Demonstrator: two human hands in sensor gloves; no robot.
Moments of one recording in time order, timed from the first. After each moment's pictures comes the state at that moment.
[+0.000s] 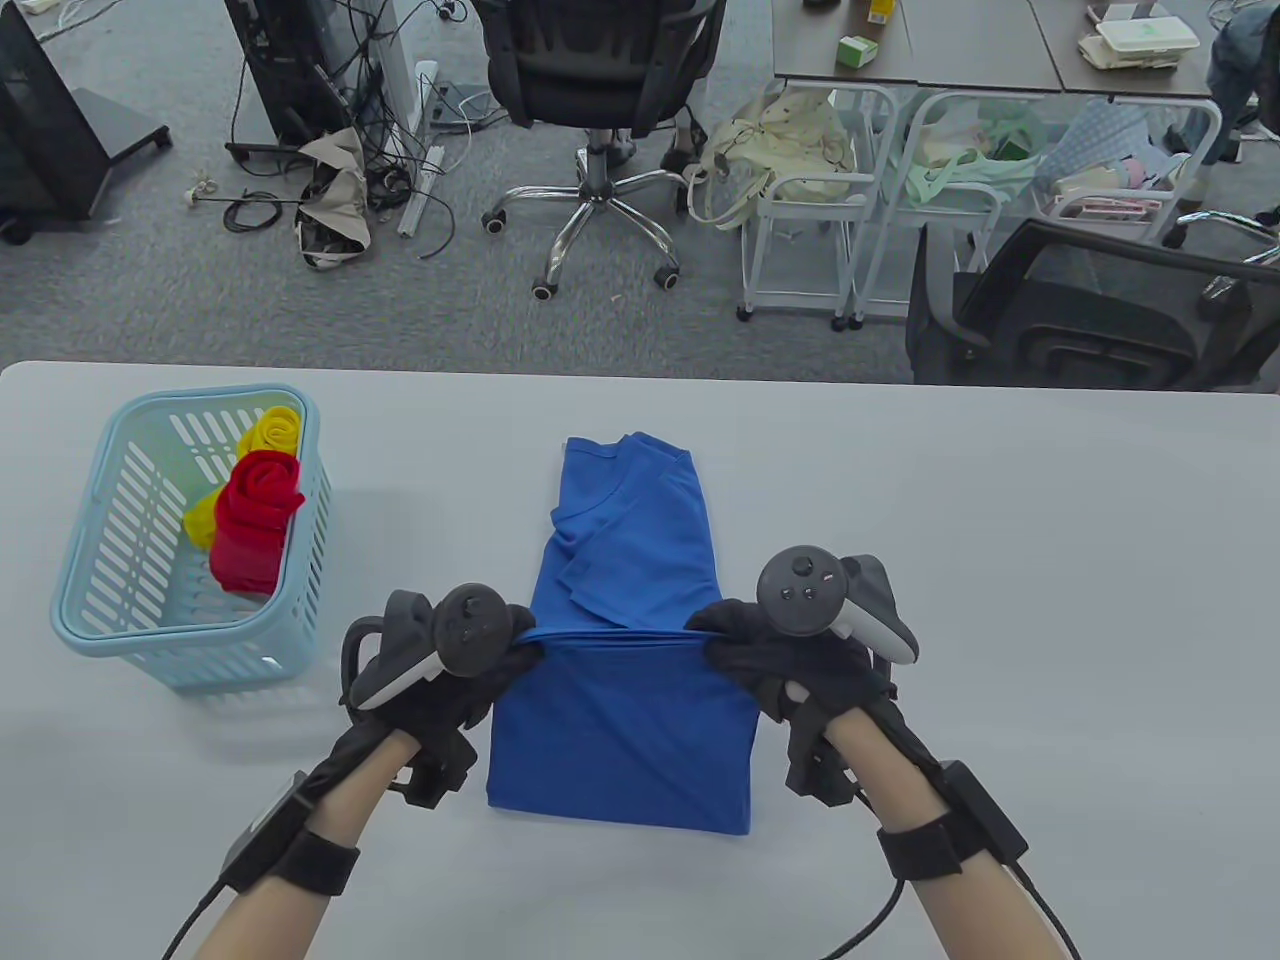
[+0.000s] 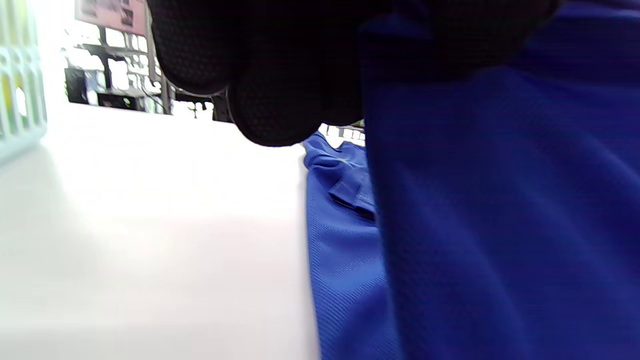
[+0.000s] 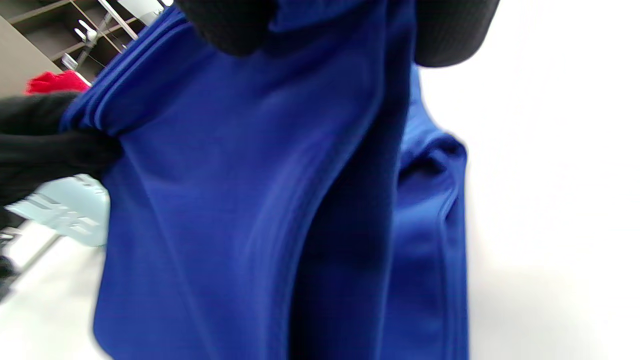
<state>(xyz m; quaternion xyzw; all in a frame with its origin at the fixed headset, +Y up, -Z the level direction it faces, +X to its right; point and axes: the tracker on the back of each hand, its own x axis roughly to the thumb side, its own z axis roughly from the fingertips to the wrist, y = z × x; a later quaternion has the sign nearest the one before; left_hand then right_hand) -0.188 -0.674 -0.329 -0.06 -0.11 0.03 0.99 0.112 -0.674 -0.343 0.16 0.19 0.94 0.23</state>
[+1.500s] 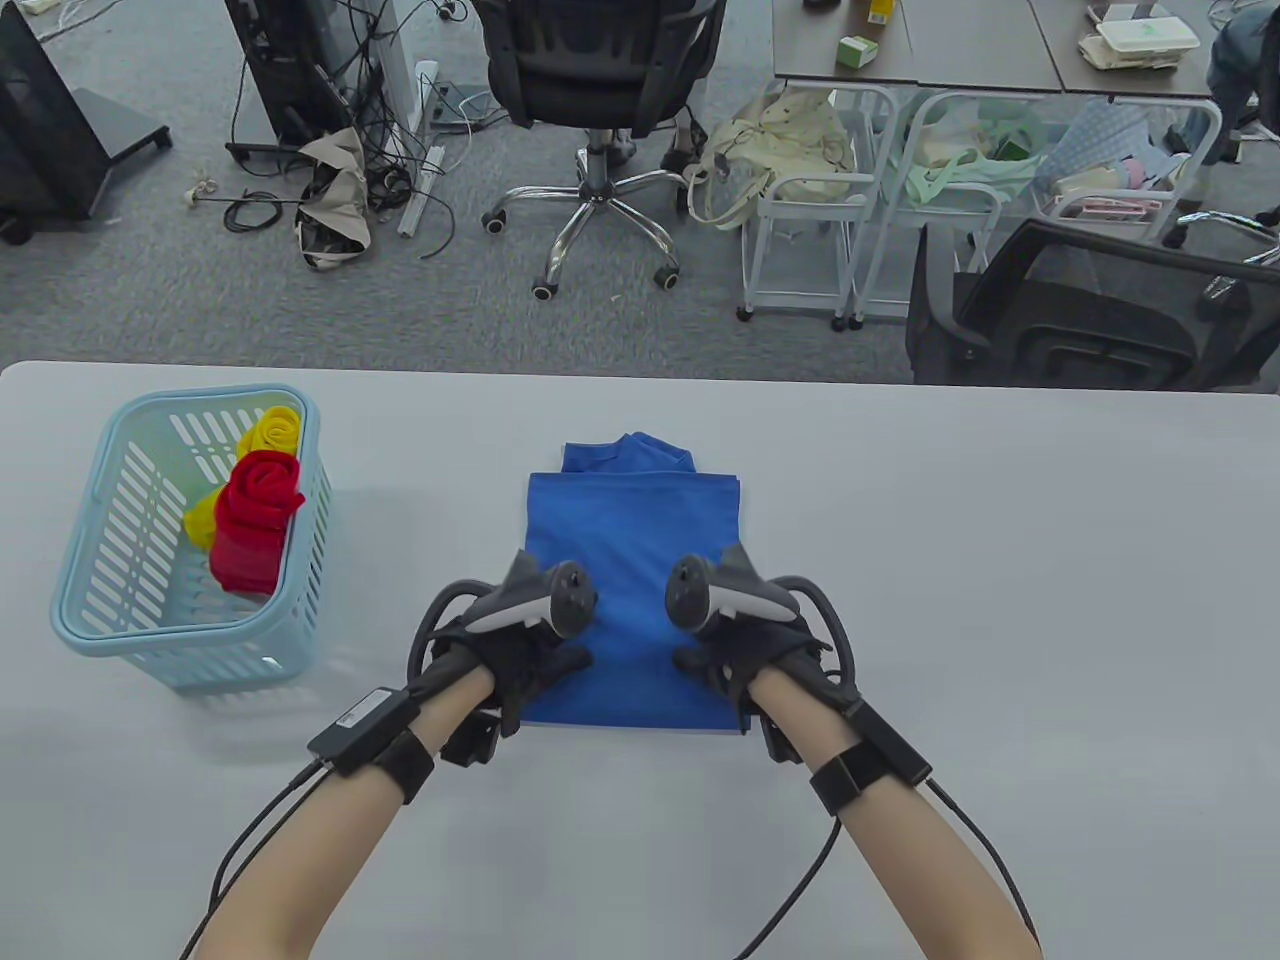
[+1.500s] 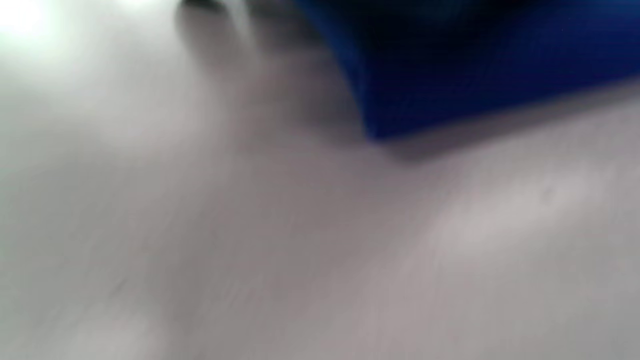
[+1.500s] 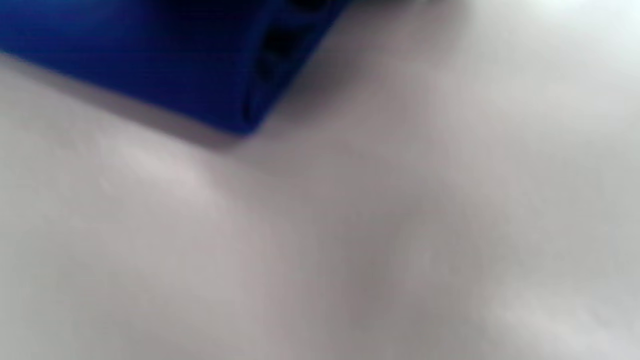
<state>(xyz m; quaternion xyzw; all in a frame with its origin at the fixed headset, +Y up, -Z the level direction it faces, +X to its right) -0.143 -0.785 -0.372 -0.35 -0.13 -0.16 0.91 0.077 -0.775 -0.369 0.14 0.34 0.93 -0.08</state>
